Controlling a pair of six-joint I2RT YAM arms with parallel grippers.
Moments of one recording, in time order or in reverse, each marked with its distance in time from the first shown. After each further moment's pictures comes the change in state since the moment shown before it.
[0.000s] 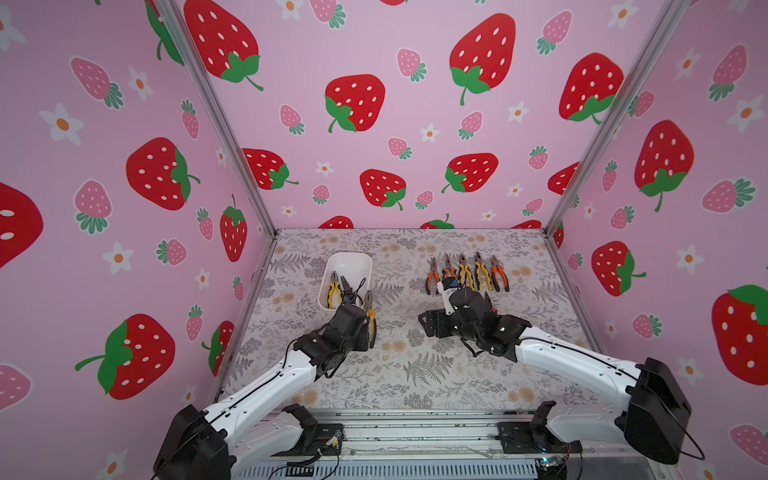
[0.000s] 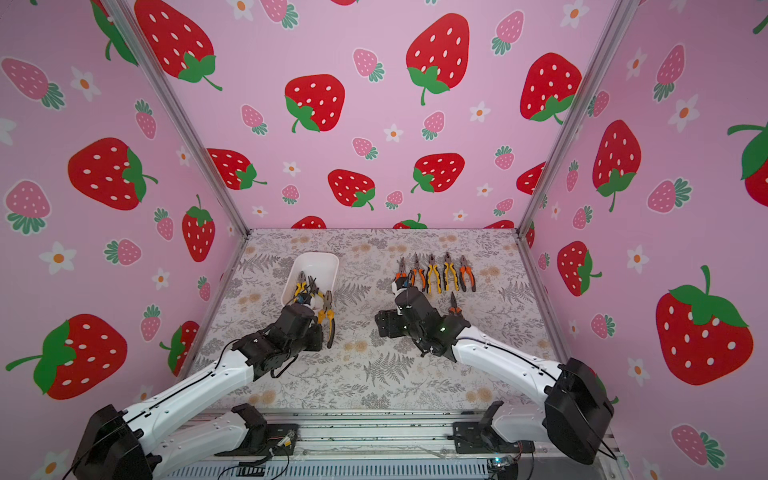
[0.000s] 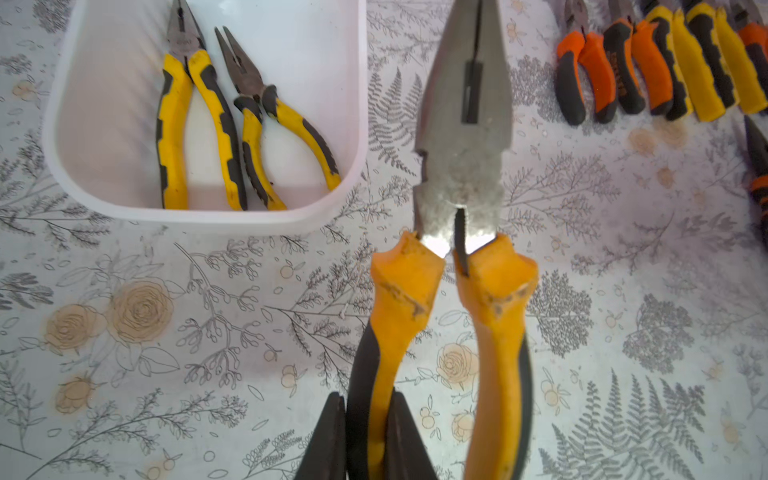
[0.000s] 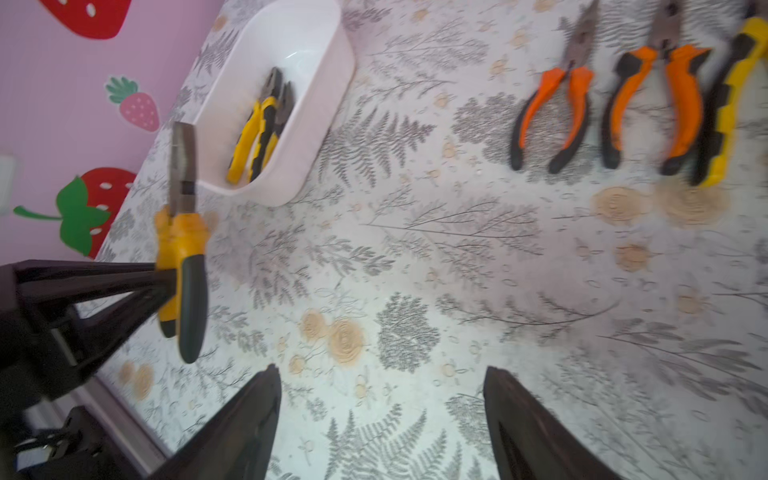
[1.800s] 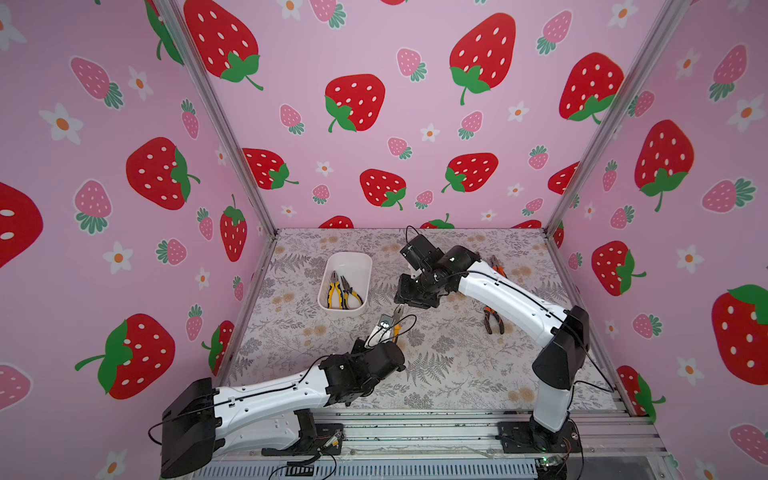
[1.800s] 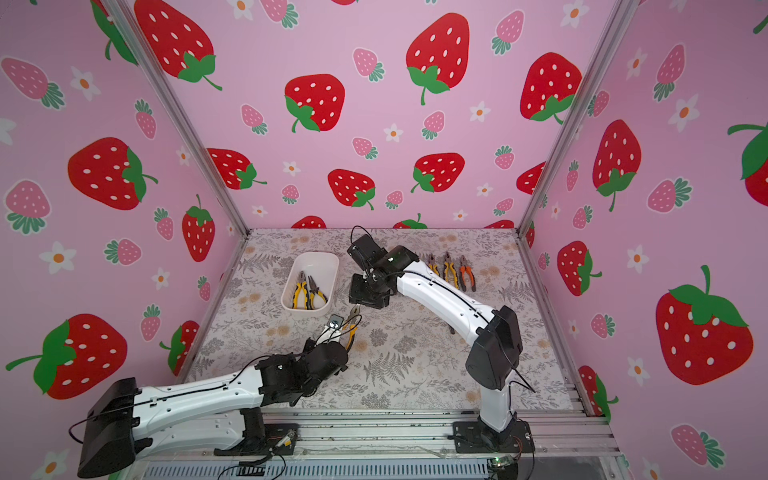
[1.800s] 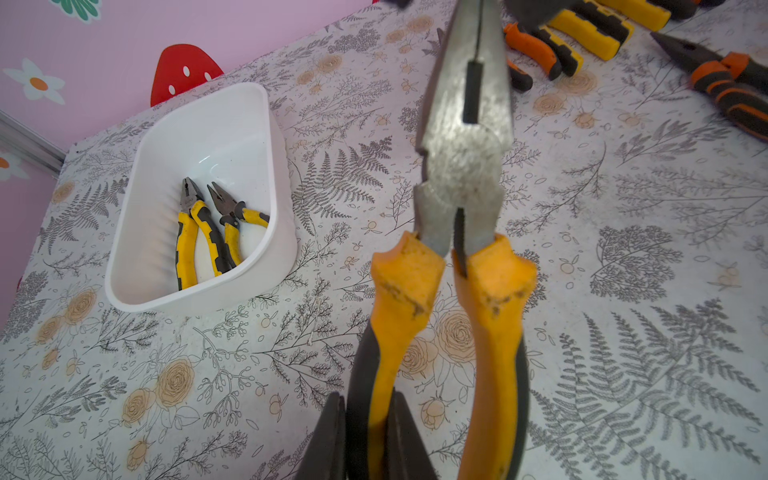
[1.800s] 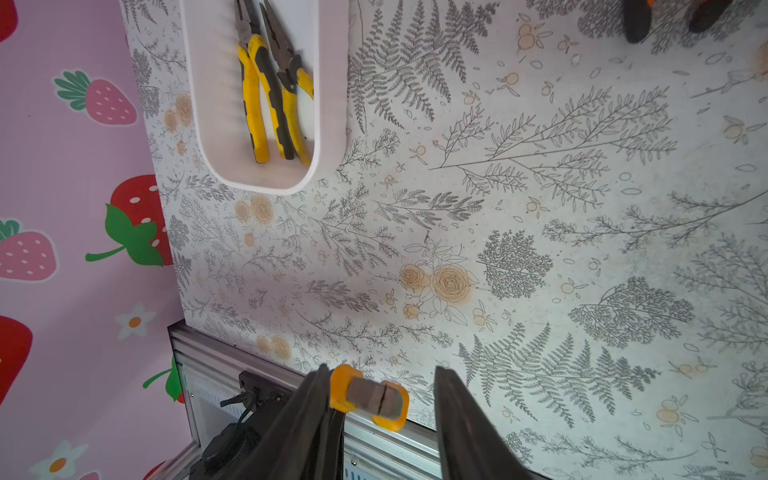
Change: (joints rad) left arm -0.480 0.052 0.009 0.053 -0.484 0.068; right arm -0.042 0.542 0.937 -0.775 -0.238 0.315
